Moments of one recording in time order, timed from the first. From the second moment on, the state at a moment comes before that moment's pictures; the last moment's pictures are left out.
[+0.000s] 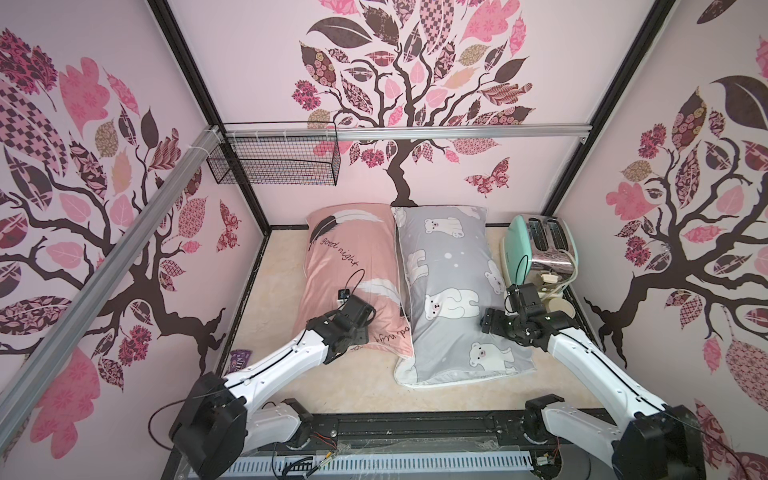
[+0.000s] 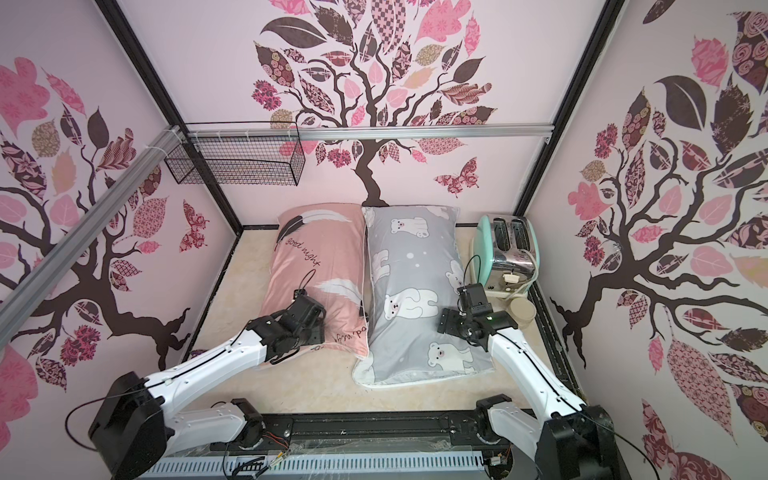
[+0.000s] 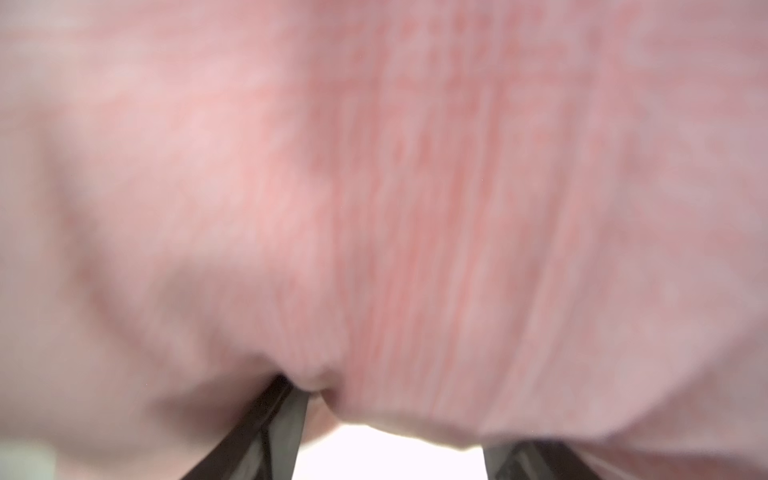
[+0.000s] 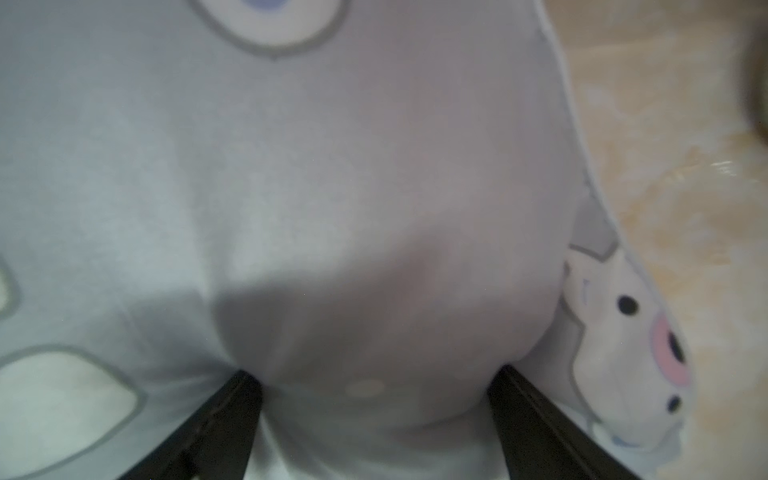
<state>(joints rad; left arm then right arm) -0.65 1.17 0.76 -0.69 -0.35 -0.63 0.25 1.09 0.70 -0.66 -0.06 0.48</state>
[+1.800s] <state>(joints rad) -0.49 1.87 1.24 -0.33 0.25 -0.51 0.24 1.07 0.57 -0.38 -0.52 0.39</state>
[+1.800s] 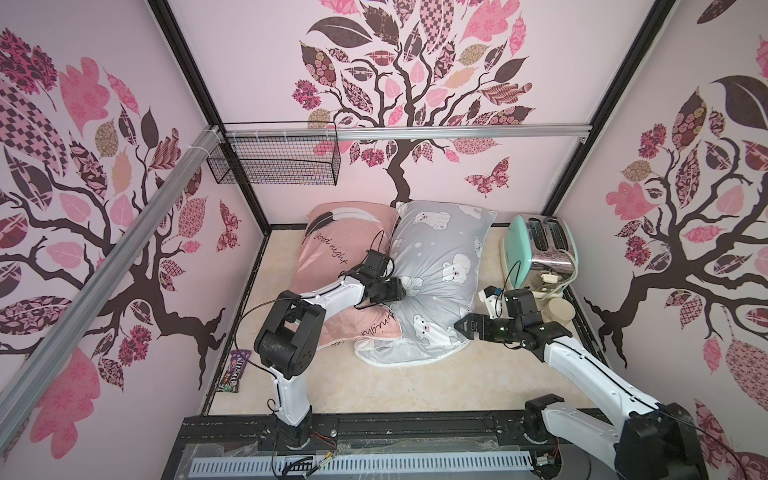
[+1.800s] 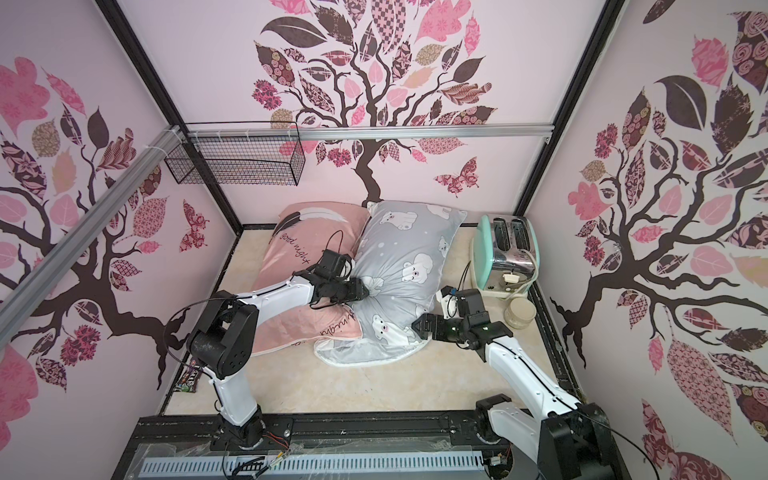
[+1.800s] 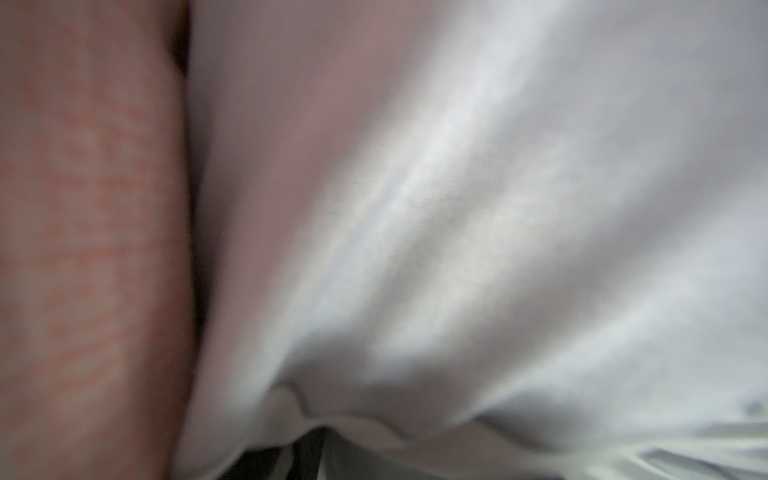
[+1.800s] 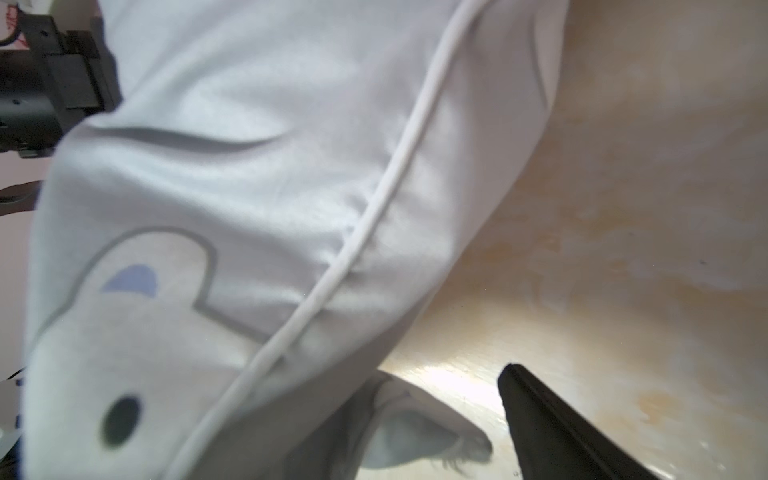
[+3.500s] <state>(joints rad) -0.76 1.14 0.98 -0.57 -0.04 -0.60 0.64 0.96 0.70 -0.64 -0.16 0.61</state>
